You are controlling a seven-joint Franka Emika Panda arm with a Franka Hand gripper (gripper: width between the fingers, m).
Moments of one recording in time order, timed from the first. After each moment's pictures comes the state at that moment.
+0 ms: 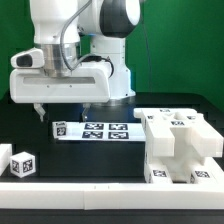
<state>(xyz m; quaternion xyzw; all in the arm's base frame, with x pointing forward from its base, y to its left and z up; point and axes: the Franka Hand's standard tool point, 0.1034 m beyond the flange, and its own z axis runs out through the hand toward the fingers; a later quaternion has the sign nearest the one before) 0.387 -0.114 0.043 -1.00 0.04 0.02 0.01</state>
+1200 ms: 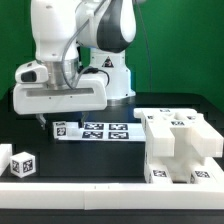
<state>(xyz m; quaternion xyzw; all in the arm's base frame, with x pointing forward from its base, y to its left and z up) 0.334 -0.116 0.009 -1.00 -0.04 0.07 0.02</state>
